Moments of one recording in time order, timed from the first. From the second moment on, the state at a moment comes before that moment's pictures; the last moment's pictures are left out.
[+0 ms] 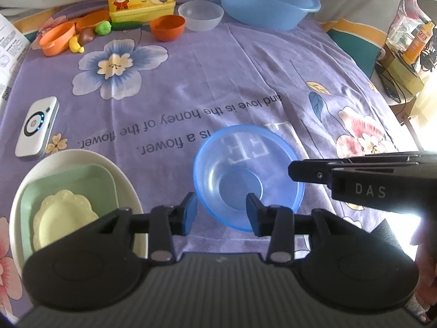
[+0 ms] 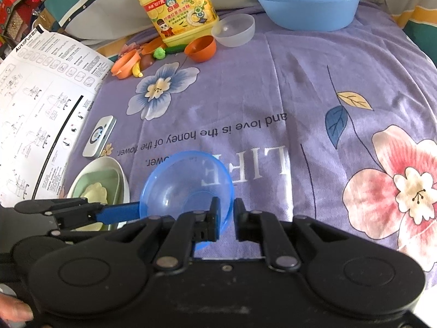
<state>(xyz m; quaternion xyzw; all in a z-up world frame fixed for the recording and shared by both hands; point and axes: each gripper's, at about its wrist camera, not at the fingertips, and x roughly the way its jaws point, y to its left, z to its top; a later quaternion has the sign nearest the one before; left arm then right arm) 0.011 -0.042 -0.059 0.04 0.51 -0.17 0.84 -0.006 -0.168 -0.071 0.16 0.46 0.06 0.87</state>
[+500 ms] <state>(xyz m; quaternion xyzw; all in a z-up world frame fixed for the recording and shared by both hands) 0.005 -0.018 -0.026 0.05 0.45 -0.11 0.88 -0.013 -0.180 -0.044 0.15 0.41 0.05 0.90</state>
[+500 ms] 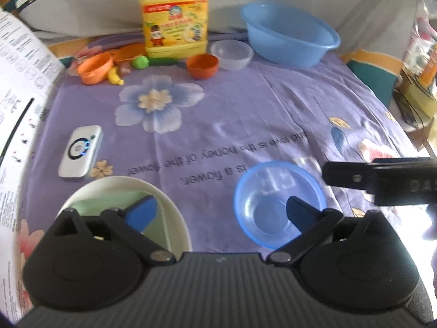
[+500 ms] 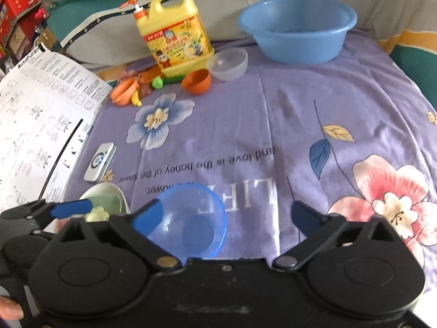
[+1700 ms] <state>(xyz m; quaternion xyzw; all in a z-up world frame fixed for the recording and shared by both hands) 0.034 0.001 -0.012 0.03 0.43 -0.08 0.90 0.007 -0.199 -0.039 0.16 0.41 0.01 0.90</state>
